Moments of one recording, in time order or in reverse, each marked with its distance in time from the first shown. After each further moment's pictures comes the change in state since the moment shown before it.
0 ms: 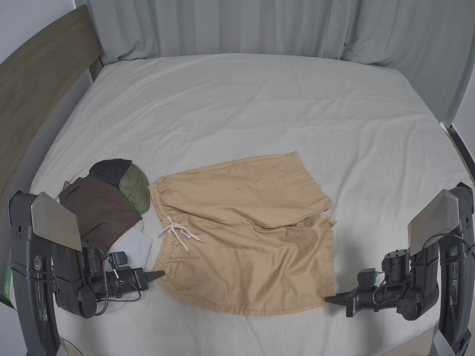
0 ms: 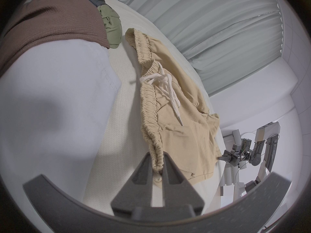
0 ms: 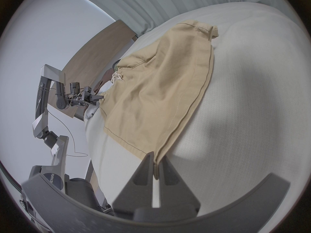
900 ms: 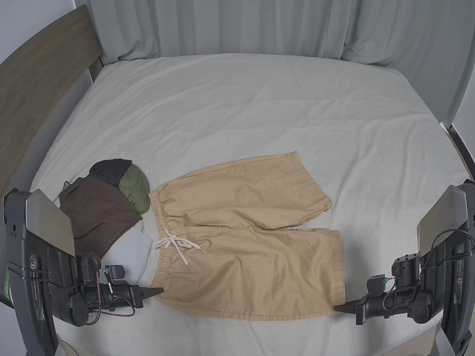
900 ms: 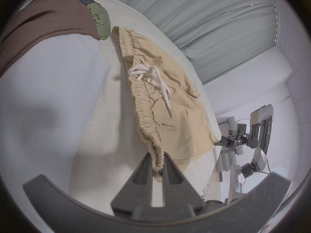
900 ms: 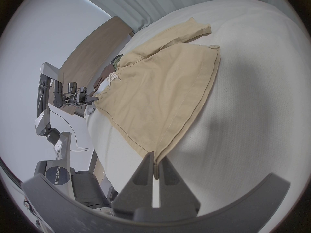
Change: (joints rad) left arm 0.015 -0.036 0.156 -0.001 -0.084 0.150; right arm -0.035 -0.048 0.131 0.001 0.002 -0.044
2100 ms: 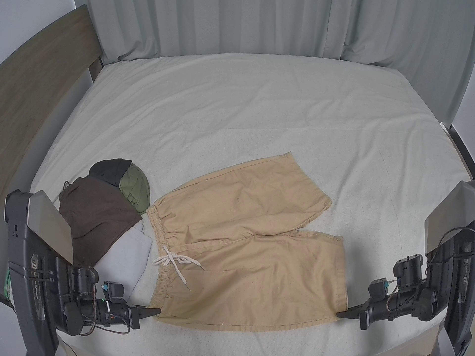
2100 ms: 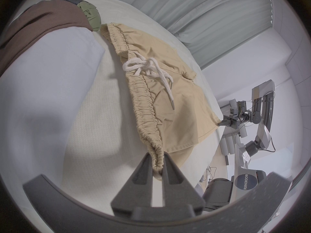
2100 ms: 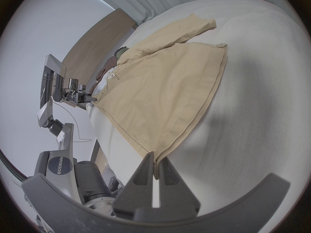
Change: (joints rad) left arm 0.010 0.017 0.148 0.003 0.001 0.228; right arm -0.014 -0.065 0.003 0.161 0.019 -0.099
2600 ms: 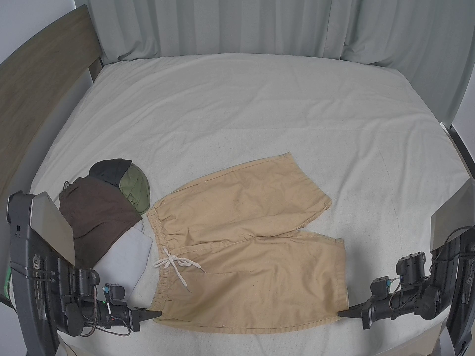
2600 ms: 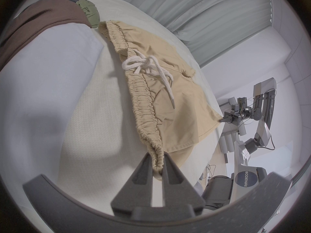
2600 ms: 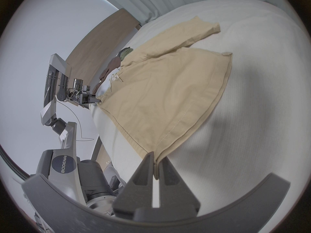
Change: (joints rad) left arm 0.001 0.023 0.003 -0.001 -0.011 0.025; right arm -0.002 -0.062 0.000 0.061 0.019 -0.024
